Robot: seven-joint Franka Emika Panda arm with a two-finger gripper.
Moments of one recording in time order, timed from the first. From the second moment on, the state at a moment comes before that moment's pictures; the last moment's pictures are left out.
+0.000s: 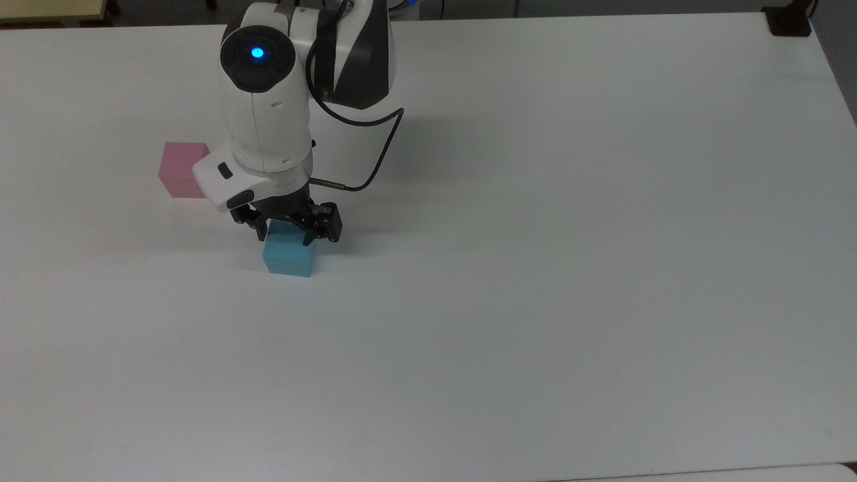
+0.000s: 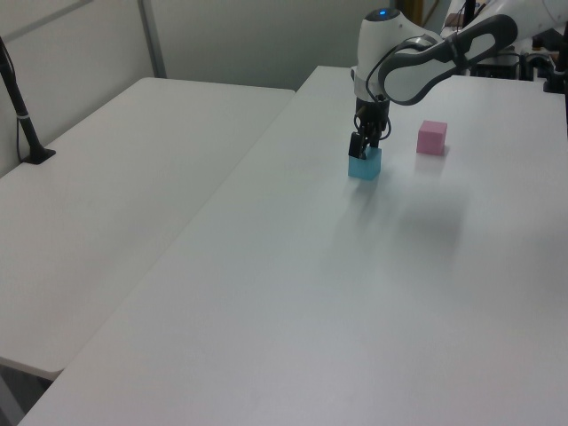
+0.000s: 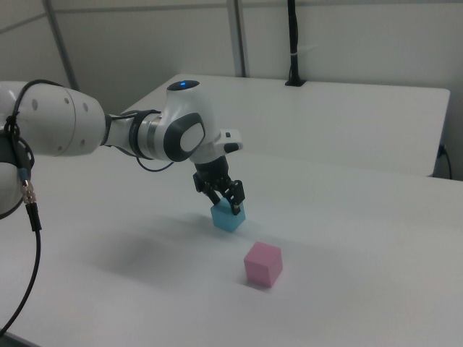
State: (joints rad) arm -0.03 0.46 -0.07 -1.68 -0.10 2.25 0.11
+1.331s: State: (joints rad) arm -0.04 0.46 -0.07 -1.67 -0.10 2.25 0.12
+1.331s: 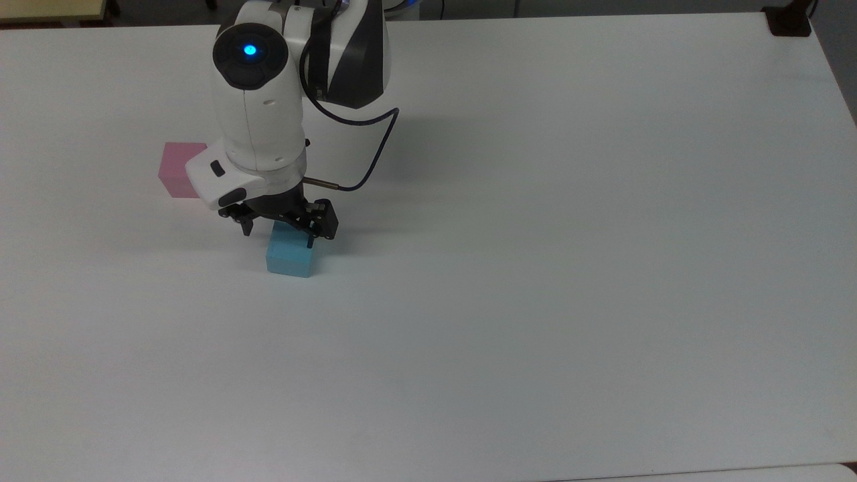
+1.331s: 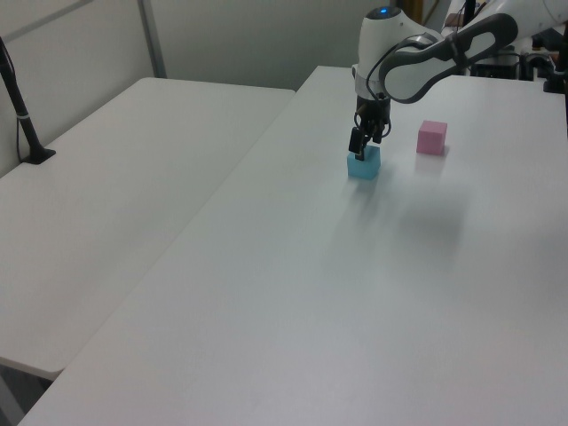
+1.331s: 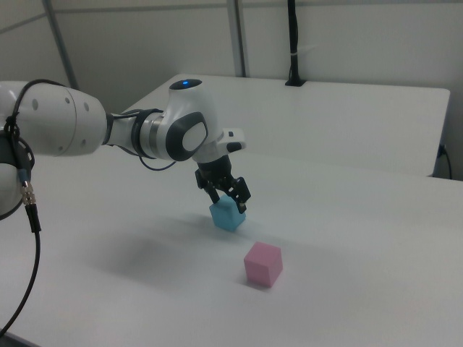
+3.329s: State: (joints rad) arm -0.11 0.30 -0.05 -1.65 -0.09 2.03 0.10
